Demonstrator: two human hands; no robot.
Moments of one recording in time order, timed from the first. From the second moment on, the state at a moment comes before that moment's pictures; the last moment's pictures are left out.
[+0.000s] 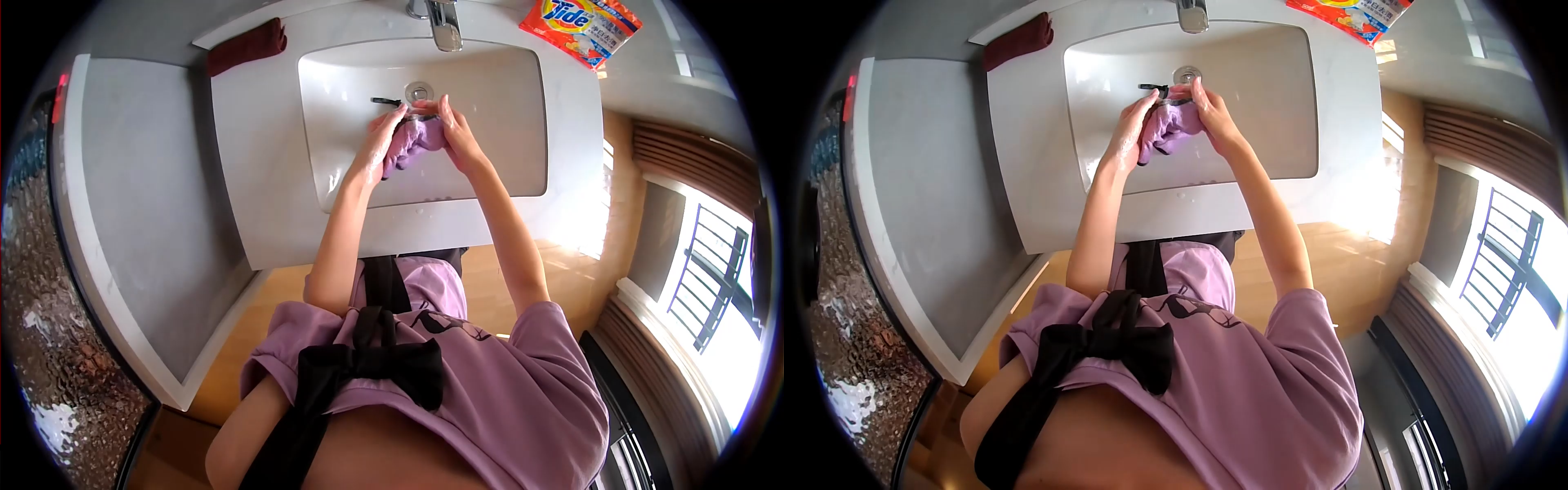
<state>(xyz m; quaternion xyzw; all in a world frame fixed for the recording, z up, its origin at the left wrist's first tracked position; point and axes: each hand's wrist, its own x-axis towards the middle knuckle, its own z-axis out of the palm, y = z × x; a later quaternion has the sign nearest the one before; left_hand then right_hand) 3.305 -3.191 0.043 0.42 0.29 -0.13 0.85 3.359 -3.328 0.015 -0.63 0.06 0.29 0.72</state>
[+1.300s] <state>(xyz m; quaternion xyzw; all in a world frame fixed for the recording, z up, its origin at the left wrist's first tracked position) 3.290 -3.226 0.034 0.27 0.44 -0.04 0.86 3.321 -3.286 0.025 -0.83 -0.08 0.05 0.55</state>
